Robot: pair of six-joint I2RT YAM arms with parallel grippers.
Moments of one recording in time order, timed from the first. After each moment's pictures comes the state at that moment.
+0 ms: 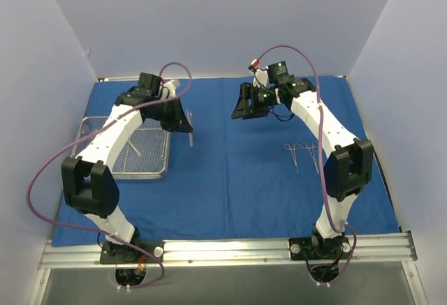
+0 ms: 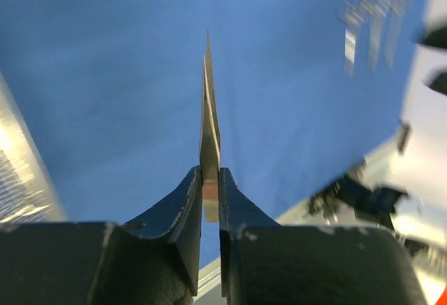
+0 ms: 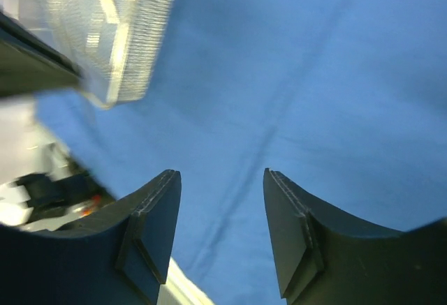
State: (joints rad) left arm -0.22 1.68 1.53 -0.84 0.48 -0.42; right arm 0.36 1.83 1.71 -0.76 -0.54 0.28
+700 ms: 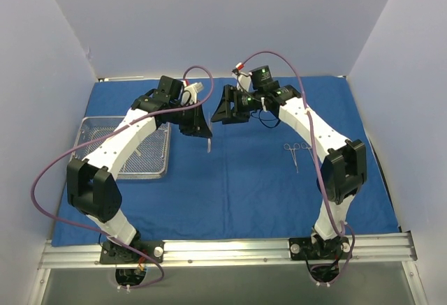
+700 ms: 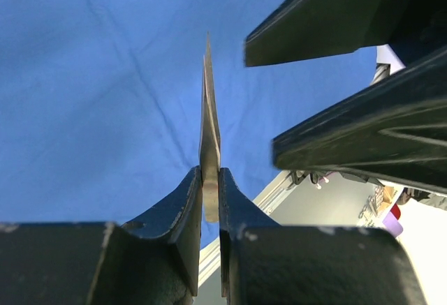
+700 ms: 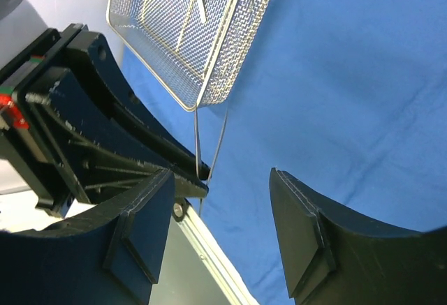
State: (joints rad) left arm -0.43 1.66 1.52 -0.76 0.55 -0.44; right arm 0.48 1.82 1.66 -0.56 -0.65 0.51
